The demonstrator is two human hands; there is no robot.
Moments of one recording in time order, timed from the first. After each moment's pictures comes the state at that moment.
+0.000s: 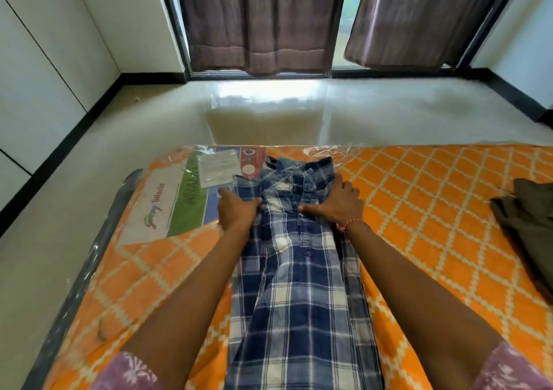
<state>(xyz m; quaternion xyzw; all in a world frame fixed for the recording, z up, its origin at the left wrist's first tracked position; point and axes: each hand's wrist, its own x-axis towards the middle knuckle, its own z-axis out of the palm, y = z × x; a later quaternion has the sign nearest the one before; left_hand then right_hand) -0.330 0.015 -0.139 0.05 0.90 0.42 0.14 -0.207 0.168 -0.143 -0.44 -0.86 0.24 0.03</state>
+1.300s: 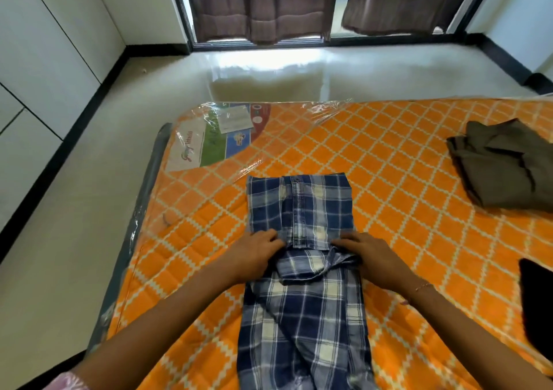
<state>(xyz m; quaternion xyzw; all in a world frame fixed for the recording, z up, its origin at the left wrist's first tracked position) -0.158 -0.184 -0.106 0.66 0.74 -0.04 0.06 0.045 0.006 -0.110 -0.18 -0.96 0.12 -0.19</state>
